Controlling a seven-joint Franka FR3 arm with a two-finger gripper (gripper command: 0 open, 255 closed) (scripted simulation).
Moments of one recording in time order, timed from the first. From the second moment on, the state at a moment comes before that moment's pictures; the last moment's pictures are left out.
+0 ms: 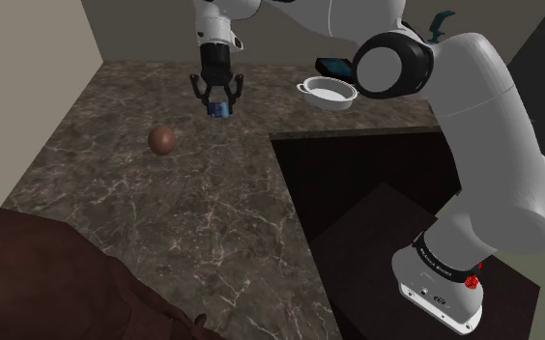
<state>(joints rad) 0.14 0.87 0.14 -0.79 0.29 1.22 0.77</state>
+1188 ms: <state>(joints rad) -0.02 0.48 0.08 -1.33 0.26 1.31 0.54</state>
